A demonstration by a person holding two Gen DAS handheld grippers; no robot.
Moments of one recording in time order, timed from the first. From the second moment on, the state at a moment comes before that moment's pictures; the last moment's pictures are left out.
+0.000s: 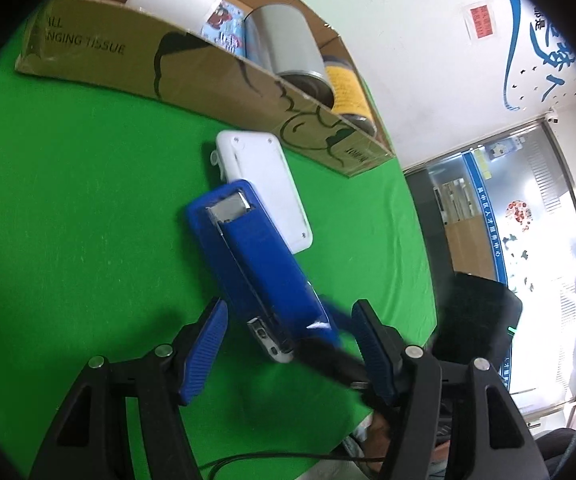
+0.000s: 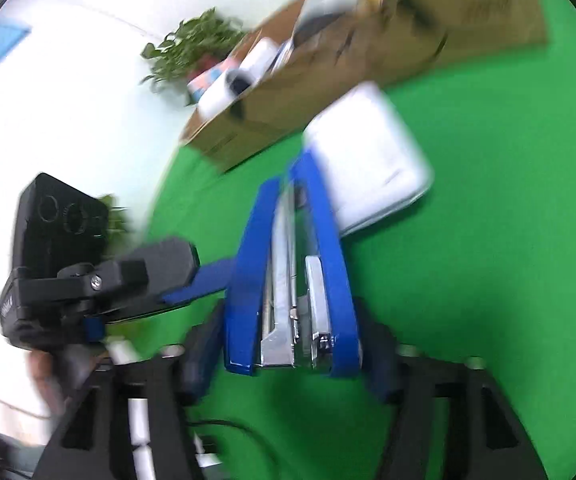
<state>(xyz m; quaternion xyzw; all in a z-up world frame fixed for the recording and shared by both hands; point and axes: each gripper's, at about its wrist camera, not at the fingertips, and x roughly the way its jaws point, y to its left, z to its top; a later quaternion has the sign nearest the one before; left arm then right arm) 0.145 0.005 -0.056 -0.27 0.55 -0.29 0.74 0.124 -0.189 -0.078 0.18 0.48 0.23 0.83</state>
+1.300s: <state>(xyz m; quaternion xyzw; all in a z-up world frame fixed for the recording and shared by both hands) 0.128 0.018 -0.083 -0.30 0.56 -0.24 0.73 0.089 -0.119 -0.087 -0.03 0.44 0.23 0.87</state>
